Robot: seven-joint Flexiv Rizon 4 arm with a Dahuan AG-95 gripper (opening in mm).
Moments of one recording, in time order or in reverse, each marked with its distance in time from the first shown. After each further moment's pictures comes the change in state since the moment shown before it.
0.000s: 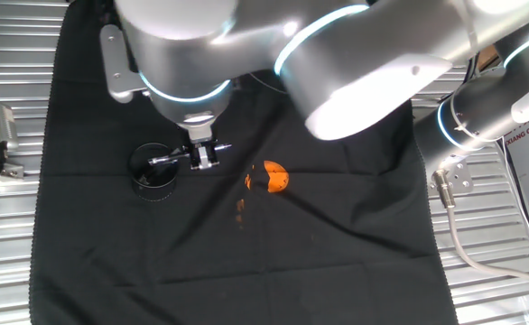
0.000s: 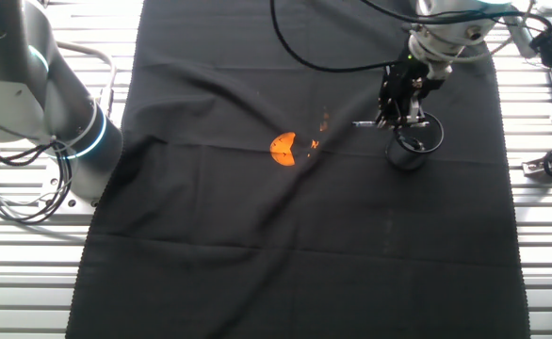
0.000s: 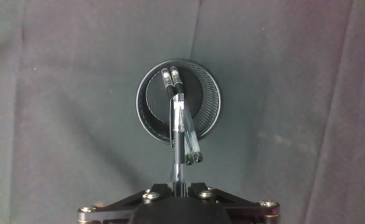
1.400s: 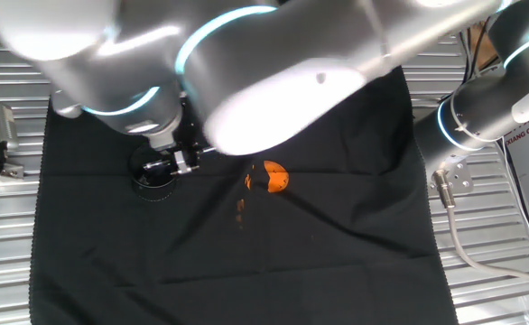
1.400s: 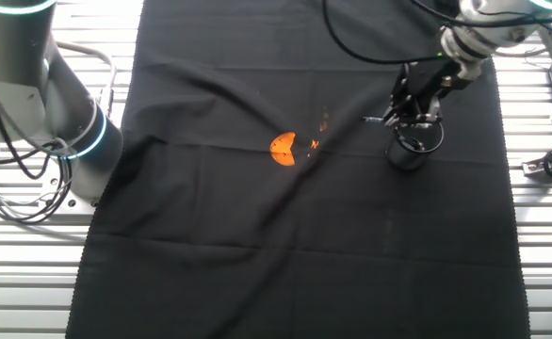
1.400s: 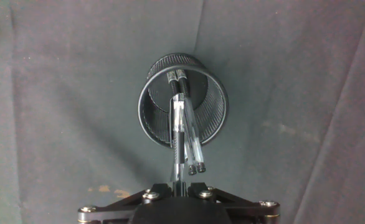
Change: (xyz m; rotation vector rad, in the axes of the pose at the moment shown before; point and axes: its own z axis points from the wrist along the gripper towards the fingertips) arm -0.017 0.002 -0.003 -0.017 0.194 -0.003
